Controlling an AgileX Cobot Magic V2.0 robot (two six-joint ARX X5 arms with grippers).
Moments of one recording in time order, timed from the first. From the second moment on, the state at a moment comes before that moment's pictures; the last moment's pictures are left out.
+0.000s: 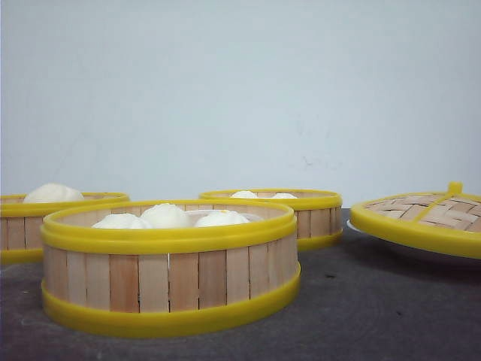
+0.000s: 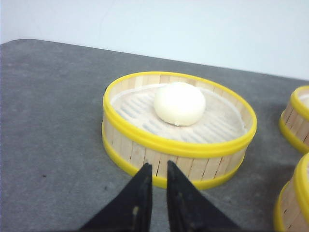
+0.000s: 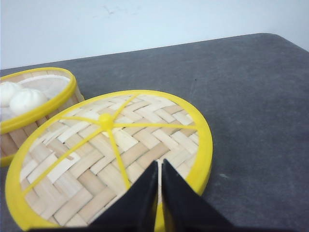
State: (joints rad) left arm -0.06 0.00 0.03 -0.14 -0.10 -0.16; right arm -0.08 0.00 0.02 -0.15 -0.11 0.20
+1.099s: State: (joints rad) left arm -0.06 0.74 1.02 -0.51 -0.01 -0.17; right arm 0.02 0.68 1.10 -0.62 -0.11 0.11
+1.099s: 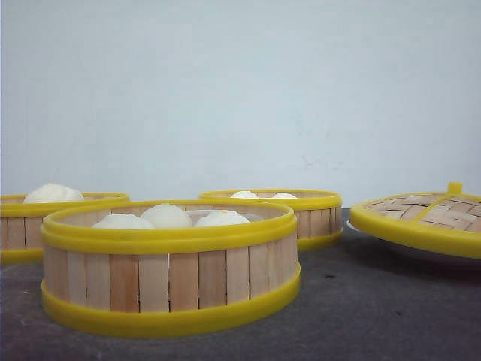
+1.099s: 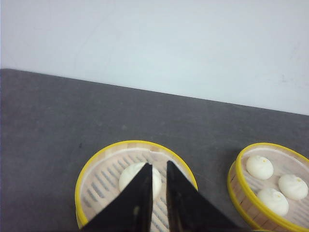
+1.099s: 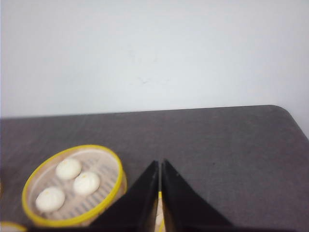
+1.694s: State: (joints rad) left arm -0.07 0.74 1.02 -0.55 0.01 -0.10; right arm 0.08 0.72 1.10 -0.68 -0.14 0.07
